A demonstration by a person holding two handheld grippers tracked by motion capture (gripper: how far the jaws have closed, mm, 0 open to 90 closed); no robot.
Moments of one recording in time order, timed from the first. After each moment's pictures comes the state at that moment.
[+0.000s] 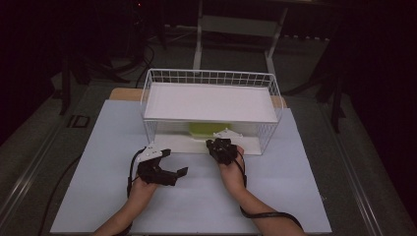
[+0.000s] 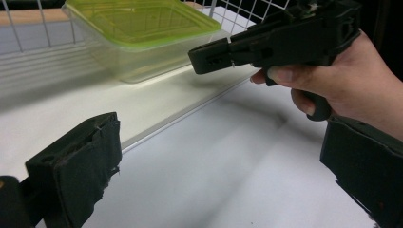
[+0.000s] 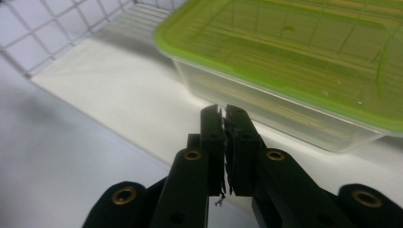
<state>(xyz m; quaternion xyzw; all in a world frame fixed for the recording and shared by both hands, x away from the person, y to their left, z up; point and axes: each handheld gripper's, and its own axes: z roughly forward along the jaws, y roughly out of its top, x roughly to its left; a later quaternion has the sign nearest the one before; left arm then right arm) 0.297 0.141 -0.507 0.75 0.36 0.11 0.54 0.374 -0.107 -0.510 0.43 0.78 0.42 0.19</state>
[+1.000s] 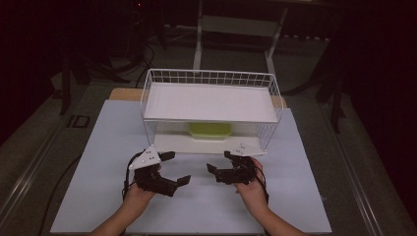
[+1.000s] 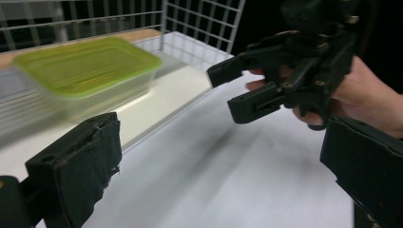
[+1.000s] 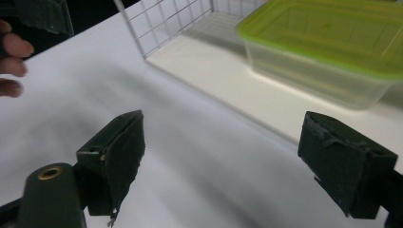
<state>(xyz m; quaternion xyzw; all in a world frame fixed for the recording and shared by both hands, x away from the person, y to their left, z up) 0.262 0.134 -0.466 0.76 0.29 0.09 0.58 0.307 -0.154 -0.478 0.37 0.79 0.48 0.11</state>
